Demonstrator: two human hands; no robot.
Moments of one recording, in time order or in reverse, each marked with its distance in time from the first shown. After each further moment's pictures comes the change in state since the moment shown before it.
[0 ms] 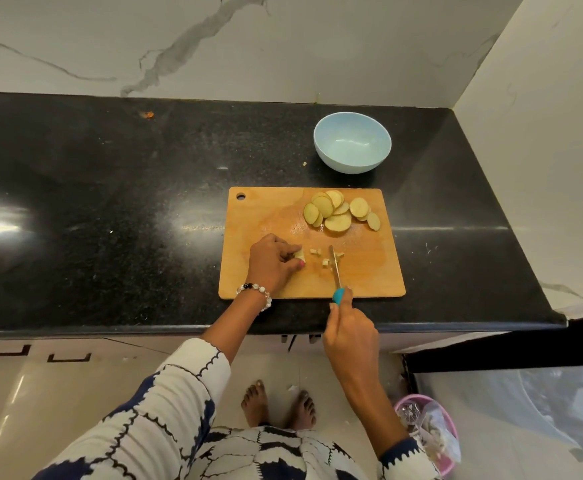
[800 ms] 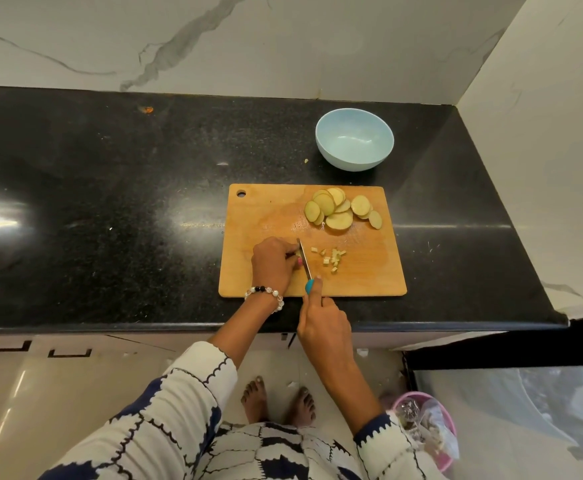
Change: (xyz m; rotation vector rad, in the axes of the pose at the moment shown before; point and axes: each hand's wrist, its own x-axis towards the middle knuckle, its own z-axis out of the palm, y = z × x) left_hand -0.002 0.002 0.010 0.171 0.067 0.002; right_hand 0.010 -0.035 0.009 -0.177 -0.168 -0.133
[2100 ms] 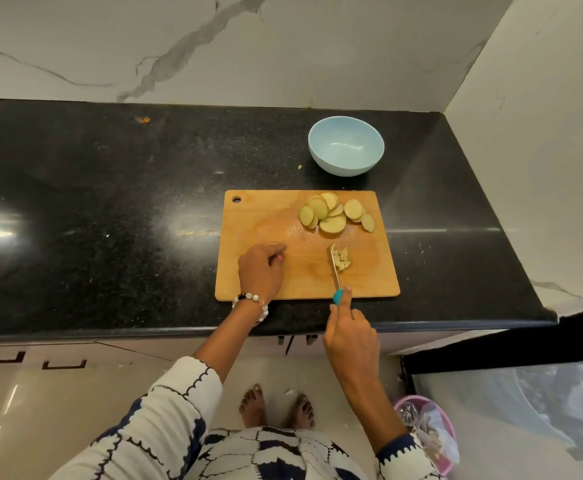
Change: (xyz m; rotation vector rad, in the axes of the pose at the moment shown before) left_hand -0.015 0.001 -0.012 -0.205 0.099 -0.105; right_hand -0.021 0.037 -0.005 0.121 0.122 0.164
